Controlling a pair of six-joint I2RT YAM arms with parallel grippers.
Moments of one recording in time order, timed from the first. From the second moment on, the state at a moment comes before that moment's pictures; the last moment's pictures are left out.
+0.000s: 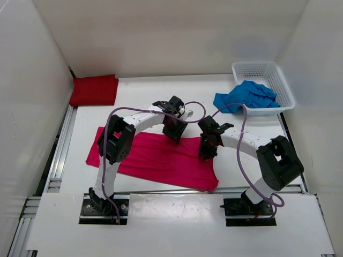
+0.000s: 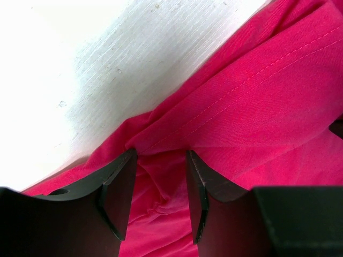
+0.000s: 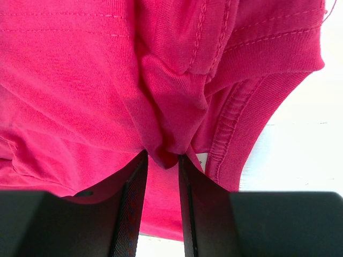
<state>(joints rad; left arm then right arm) -0.69 2.11 1.61 -0.74 0.22 -0.01 0.62 1.57 0.89 -0.61 -0.03 0.73</state>
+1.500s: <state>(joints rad) -0.70 2.04 1.55 -0.73 0.14 -0.01 0.63 1.57 0.90 -0.64 -0.01 0.72</state>
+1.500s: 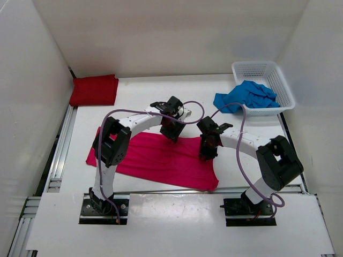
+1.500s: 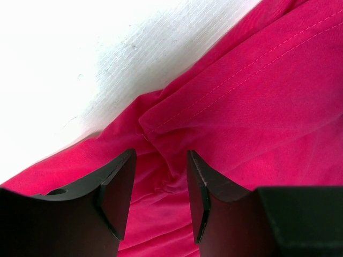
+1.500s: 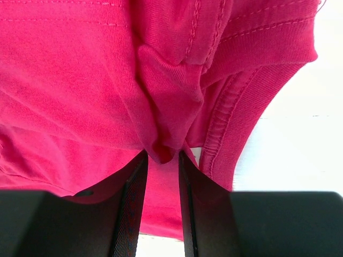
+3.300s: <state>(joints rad) -0.73 2.08 1.57 -0.73 0.22 -0.02 0.63 1.54 0.91 -0.61 0.02 0.68</state>
